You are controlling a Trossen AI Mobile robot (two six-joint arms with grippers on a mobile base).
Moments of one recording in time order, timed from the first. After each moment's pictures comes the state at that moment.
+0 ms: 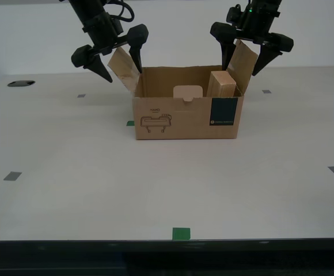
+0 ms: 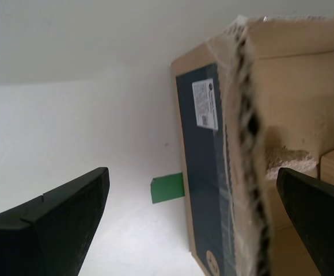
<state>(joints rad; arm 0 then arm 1) 0.28 2.25 1.94 -1.08 -0.21 0.13 -0.33 2.20 1.80 -0.83 0.23 -0.27</state>
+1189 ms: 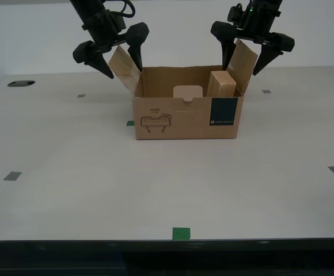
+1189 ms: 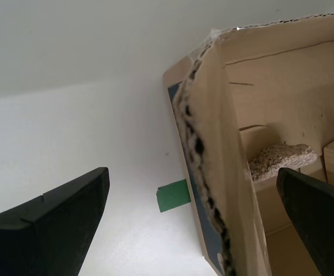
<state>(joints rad) 0.28 2.25 1.93 -1.07 -0.22 0.15 -0.33 2.20 1.81 -0.82 0.23 -0.16</state>
